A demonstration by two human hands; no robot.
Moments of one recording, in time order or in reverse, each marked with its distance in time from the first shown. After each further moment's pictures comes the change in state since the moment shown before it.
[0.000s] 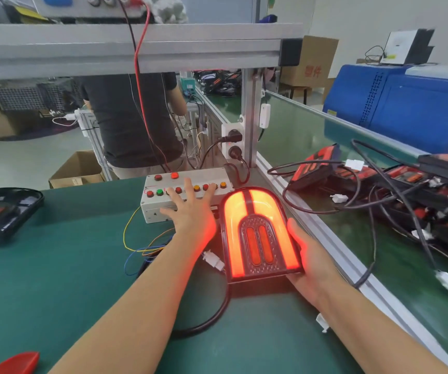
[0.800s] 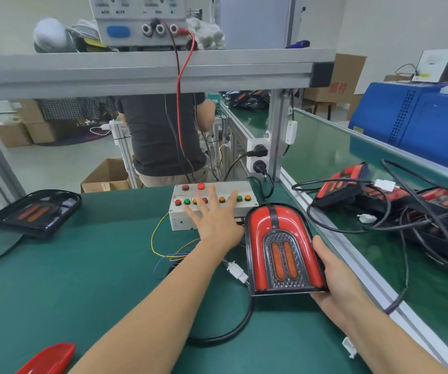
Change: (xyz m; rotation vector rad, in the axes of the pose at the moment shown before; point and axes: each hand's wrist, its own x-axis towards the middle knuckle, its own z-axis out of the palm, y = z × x) left_hand 0.000 -0.006 -0.005 -0.082 0.056 0.006; right_hand -0.006 -0.002 0.005 -0.034 -0.022 0.022
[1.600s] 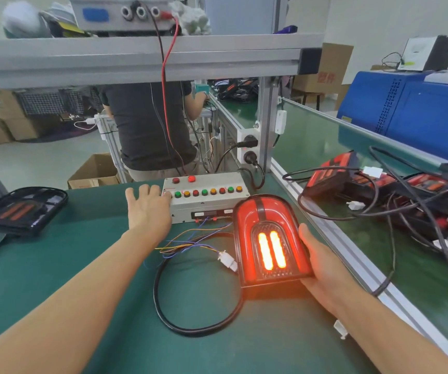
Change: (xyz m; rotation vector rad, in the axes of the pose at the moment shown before) left_hand 0.003 -0.103 -0.032 0.420 0.175 0.046; right_hand 0.001 0.002 0.001 -0.168 -0.037 0.007
